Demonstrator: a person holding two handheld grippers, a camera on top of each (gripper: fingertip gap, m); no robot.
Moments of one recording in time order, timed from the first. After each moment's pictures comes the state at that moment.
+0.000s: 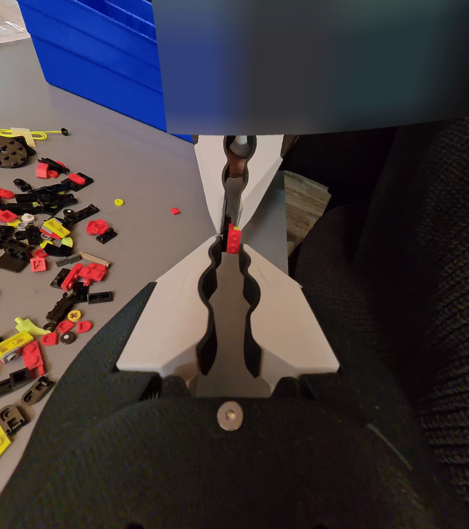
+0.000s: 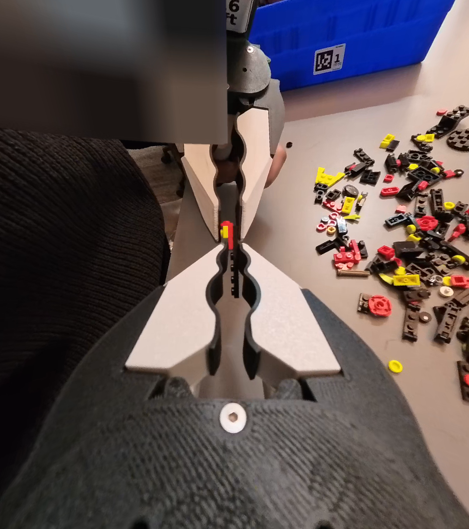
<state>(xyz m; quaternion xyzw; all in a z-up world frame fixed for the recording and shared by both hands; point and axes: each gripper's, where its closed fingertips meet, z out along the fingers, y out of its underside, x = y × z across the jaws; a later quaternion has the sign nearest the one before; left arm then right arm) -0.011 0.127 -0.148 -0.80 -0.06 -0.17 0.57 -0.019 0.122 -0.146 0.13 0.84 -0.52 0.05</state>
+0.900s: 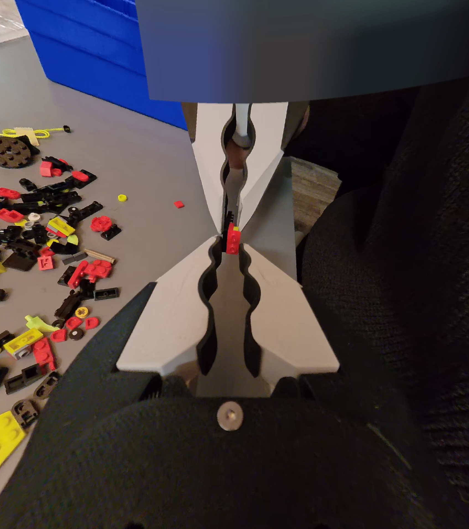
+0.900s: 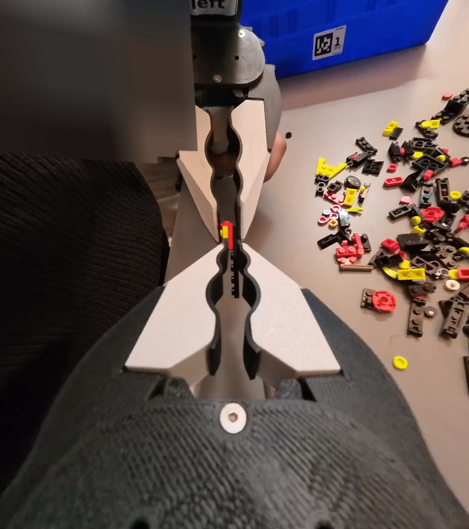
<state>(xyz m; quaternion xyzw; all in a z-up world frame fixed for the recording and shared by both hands) -0.011 0.127 -0.155 -0.82 -0.05 -0.14 0.55 -0.018 0.121 -0.152 0.14 0.85 -0.51 0.06</state>
